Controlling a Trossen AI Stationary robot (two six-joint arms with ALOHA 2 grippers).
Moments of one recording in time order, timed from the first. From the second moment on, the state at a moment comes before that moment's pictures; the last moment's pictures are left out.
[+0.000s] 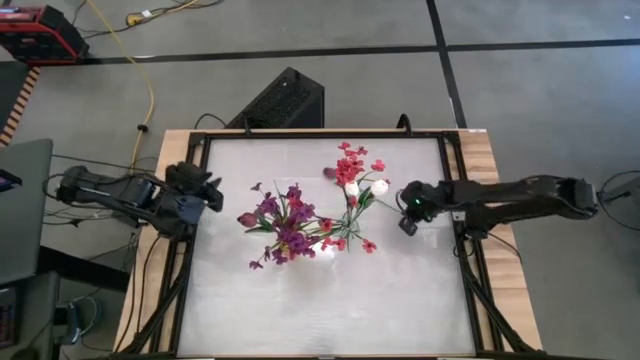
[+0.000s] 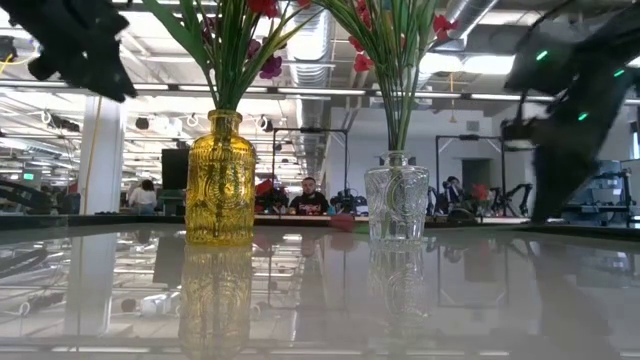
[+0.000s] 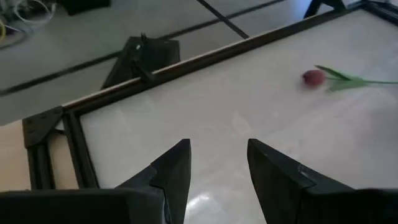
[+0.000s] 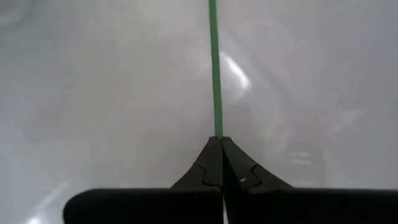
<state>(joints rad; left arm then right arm) -0.24 0.62 0.76 -1.19 -0.91 -1.04 -0.24 0.99 0.38 -0.49 0.06 0.42</state>
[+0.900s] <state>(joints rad) -0.24 0.62 0.55 -0.88 -0.87 -0.88 1.08 1.05 0.39 -0.45 1.55 1.76</state>
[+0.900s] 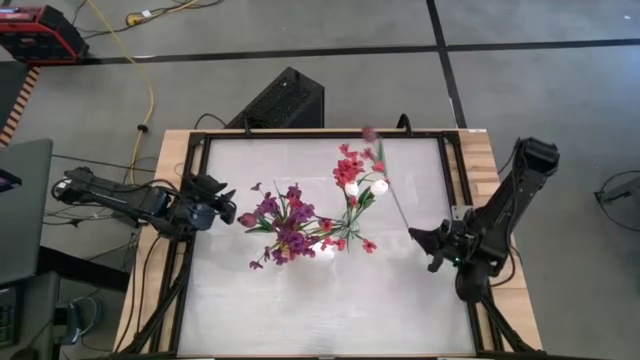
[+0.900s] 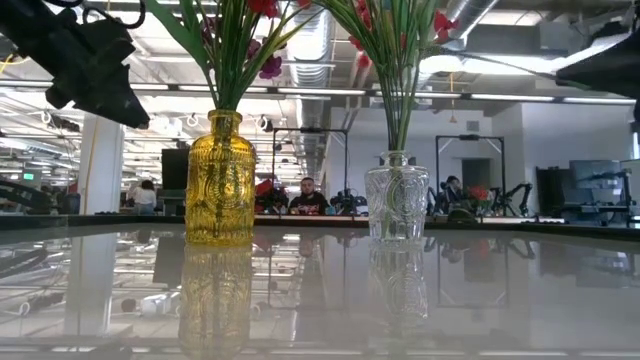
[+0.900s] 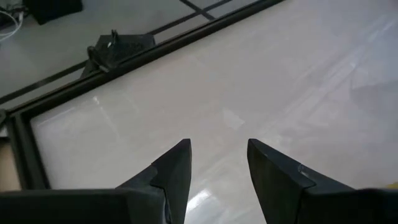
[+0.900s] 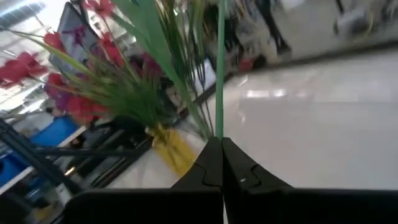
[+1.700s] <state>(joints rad) -0.24 0.62 0.55 -0.86 -0.85 -0.91 0.86 1.07 0.98 -0.34 1.57 0.24</state>
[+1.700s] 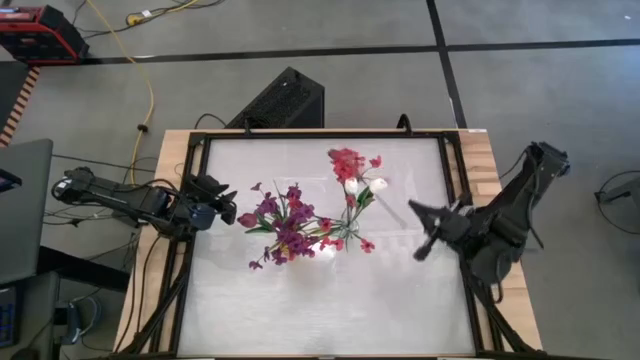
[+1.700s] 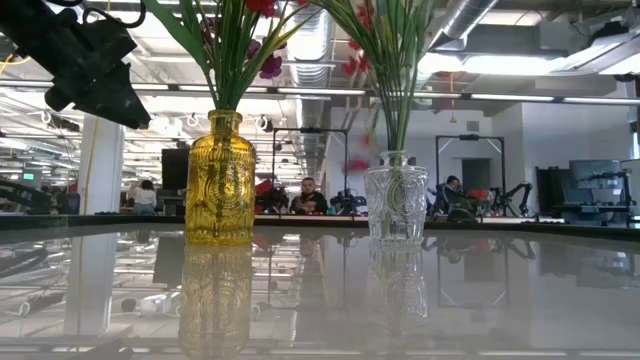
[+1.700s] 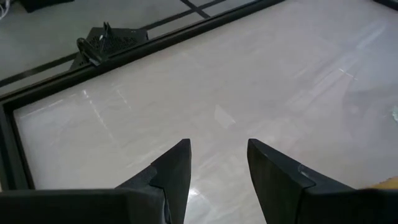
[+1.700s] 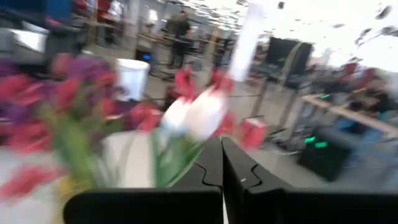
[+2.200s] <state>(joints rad) -0.27 0.62 0.55 -0.85 -0.76 -0.92 0.64 0.89 0.97 -1.26 1.17 1.11</state>
